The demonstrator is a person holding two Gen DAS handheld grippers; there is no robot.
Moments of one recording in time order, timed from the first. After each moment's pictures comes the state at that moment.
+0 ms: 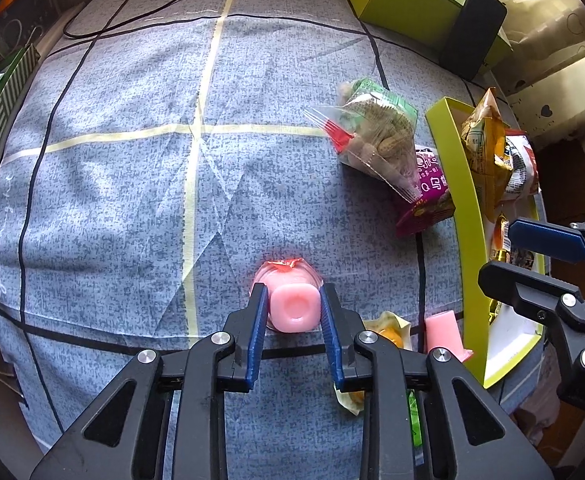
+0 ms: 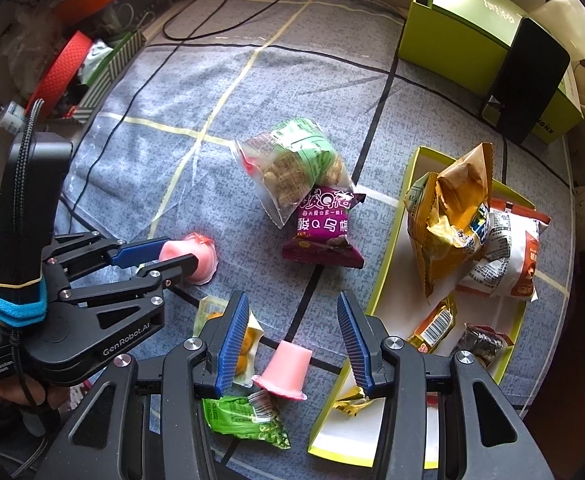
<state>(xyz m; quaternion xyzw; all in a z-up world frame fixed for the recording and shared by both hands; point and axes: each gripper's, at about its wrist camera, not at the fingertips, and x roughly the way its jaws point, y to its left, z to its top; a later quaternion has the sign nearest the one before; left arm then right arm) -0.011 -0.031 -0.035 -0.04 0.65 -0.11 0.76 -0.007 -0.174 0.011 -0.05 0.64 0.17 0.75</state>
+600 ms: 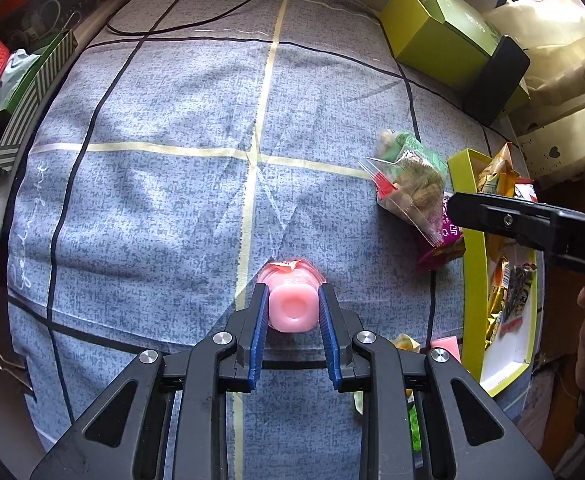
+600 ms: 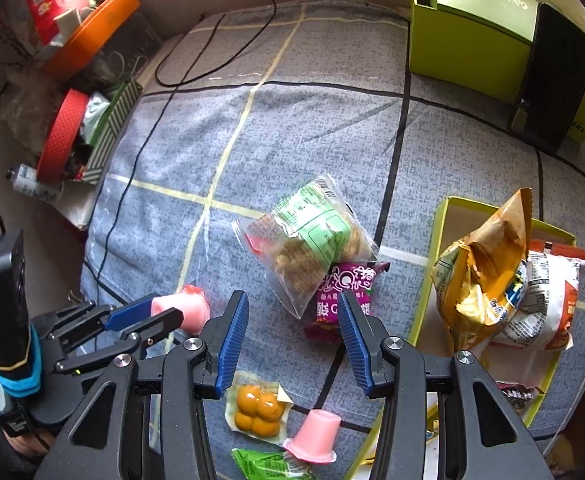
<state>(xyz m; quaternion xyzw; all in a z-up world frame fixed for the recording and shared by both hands) -0.008 0.015 -0.012 -0.08 0.63 -0.08 0.77 0.054 -0.172 -0.002 0.07 0.64 0.19 0.74</state>
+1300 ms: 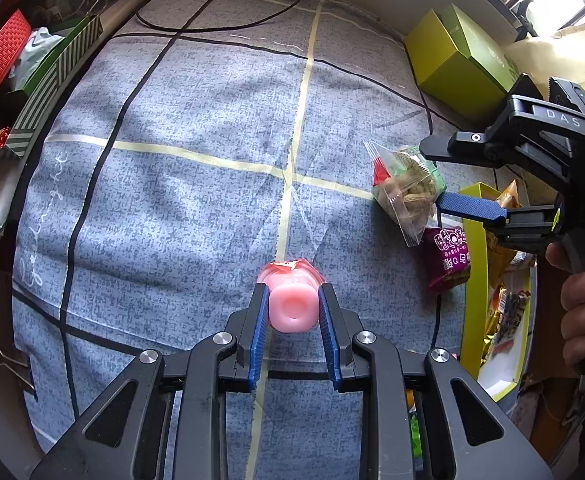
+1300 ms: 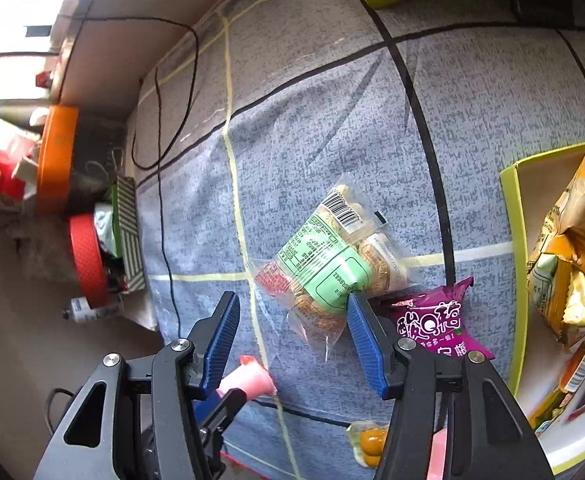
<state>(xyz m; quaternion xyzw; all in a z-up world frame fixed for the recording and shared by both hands) 0.000 0.046 -0.009 -0.12 0.62 -0.06 0.77 0.102 -0.183 -0.037 0.33 0.67 0.12 0.66</state>
